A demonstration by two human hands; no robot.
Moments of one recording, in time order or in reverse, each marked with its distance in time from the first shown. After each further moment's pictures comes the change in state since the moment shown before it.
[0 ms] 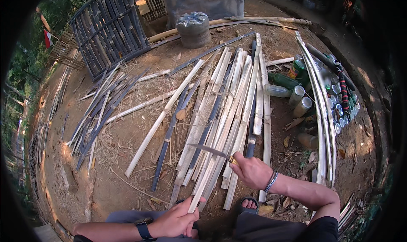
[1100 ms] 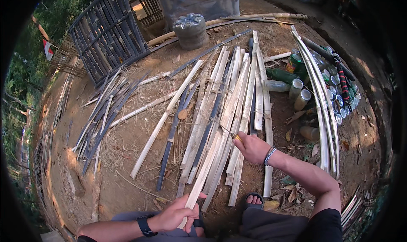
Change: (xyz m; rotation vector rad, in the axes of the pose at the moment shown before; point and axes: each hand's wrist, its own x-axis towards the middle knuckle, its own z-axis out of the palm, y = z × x) left_hand -0.002 -0.003 -0.007 -0.095 -0.060 0.045; right_hand 0.025 0.019 -0.012 0.073 -0.005 0.010
